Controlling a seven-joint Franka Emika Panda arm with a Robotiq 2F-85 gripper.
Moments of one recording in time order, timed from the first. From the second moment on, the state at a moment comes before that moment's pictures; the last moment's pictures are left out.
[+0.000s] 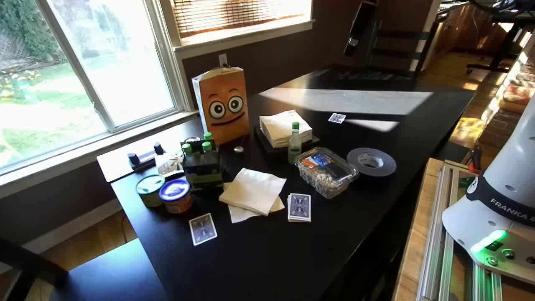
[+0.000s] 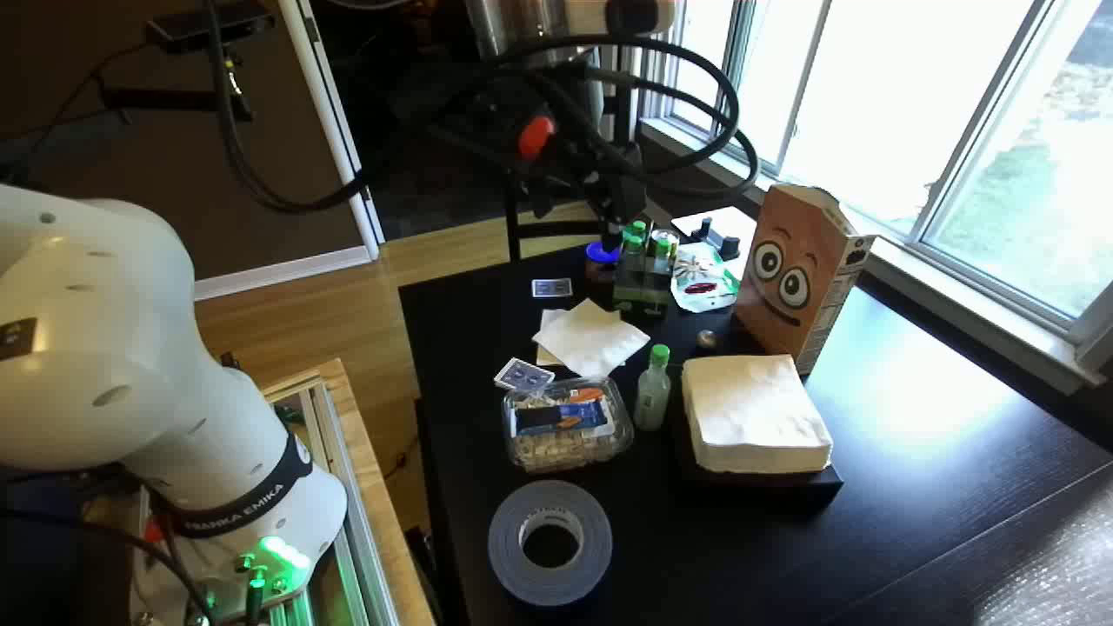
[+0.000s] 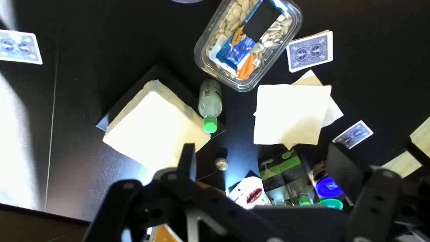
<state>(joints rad) -0.01 -0.72 -0.22 -2.65 -0.07 2.15 -0.37</state>
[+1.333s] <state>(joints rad) 0.22 -0.44 -0.05 -2.61 -0.03 2.32 -0.36</state>
